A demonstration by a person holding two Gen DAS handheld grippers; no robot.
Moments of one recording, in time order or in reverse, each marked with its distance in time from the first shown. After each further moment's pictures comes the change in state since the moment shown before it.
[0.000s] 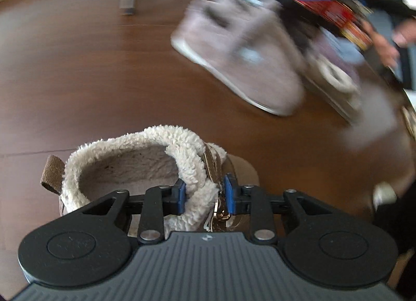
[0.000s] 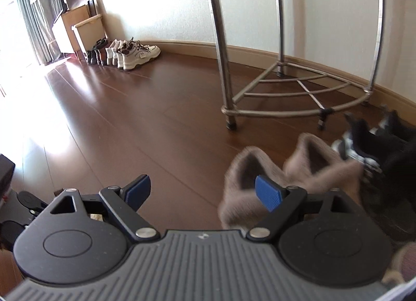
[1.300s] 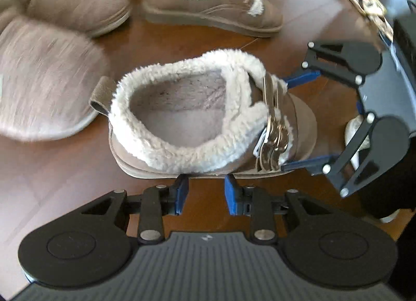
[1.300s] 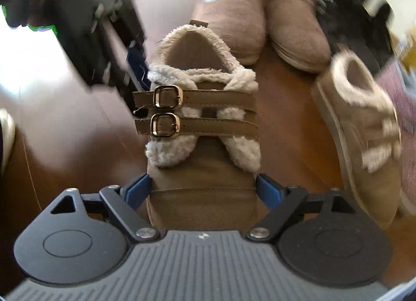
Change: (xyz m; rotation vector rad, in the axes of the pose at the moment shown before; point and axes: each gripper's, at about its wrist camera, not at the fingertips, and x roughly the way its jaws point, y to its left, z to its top) left arm 0.164 -0.200 0.059 0.441 0.295 -0.115; right arm -0.083 -0.061 -0.266 -0.145 0.304 -0.077
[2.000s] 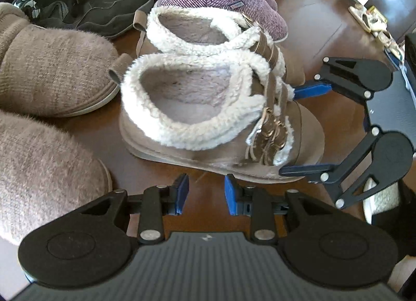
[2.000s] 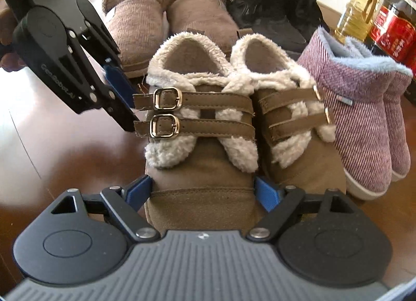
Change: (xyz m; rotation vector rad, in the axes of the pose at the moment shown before) left arm 0.004 0.029 0.054 -0.011 -0.100 0.016; right arm 0.015 -0.072 -0.005 0.136 -0.069 -0.163
